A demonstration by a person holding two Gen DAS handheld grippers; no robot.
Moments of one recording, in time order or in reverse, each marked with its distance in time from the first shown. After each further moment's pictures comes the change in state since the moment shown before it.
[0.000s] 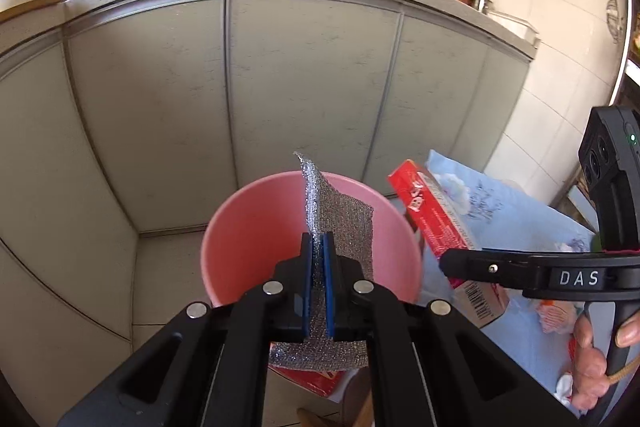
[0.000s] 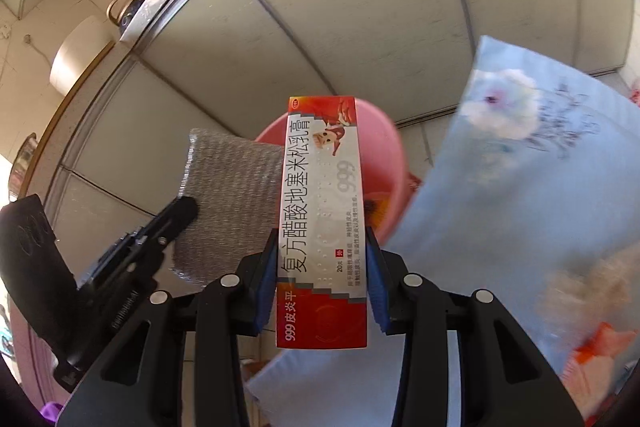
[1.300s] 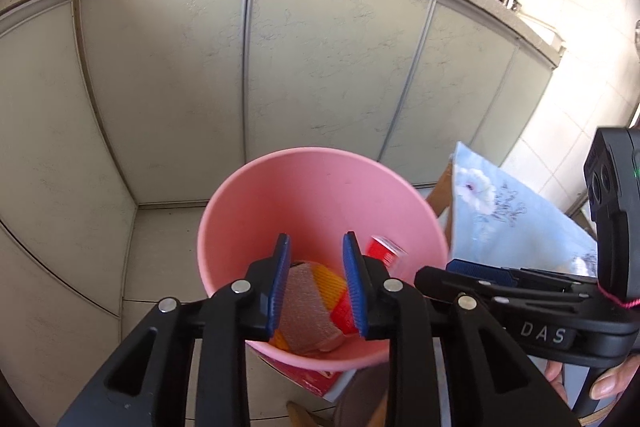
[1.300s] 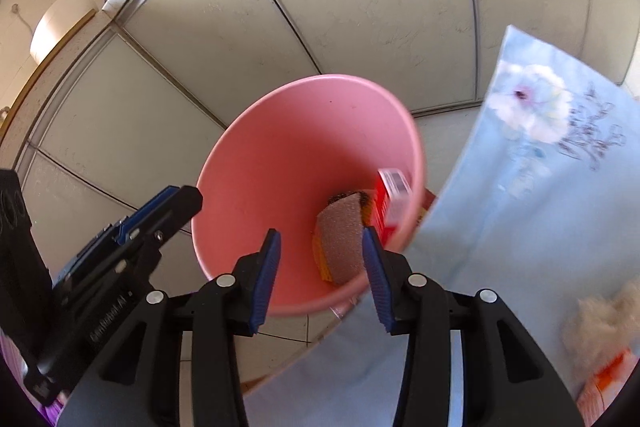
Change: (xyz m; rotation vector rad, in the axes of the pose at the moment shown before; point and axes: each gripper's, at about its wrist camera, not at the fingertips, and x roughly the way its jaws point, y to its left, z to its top) left arm 0.030 0.016 -0.013 -0.087 0.057 0.001; right arm 0.041 0.017 -0.007 -0.062 0.009 -0.103
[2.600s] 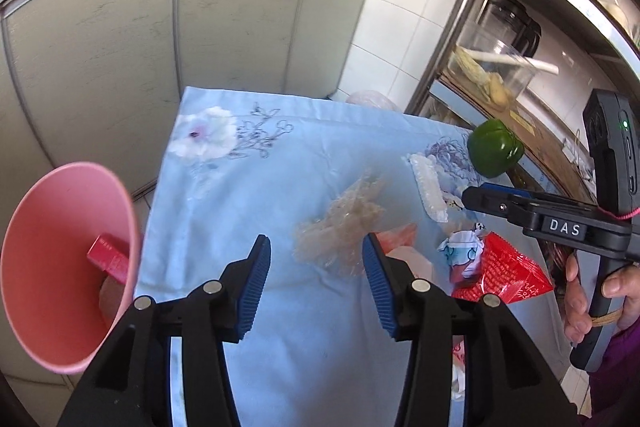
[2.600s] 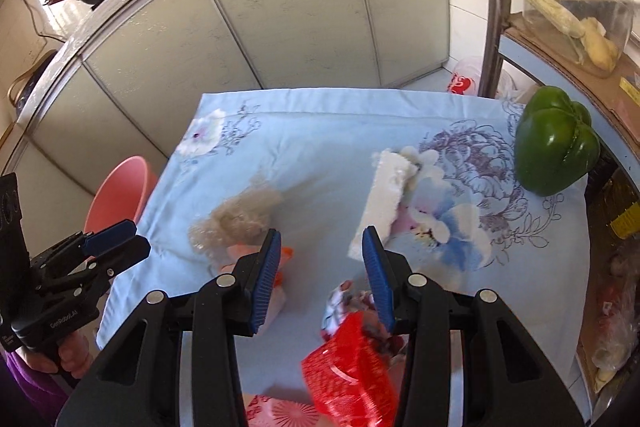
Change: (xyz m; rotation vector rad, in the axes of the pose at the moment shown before) left arm 0.007 -0.203 -0.037 0.415 0.202 -0.436; right arm -0.190 -0.197 -0.105 0.302 -0.230 -0.372
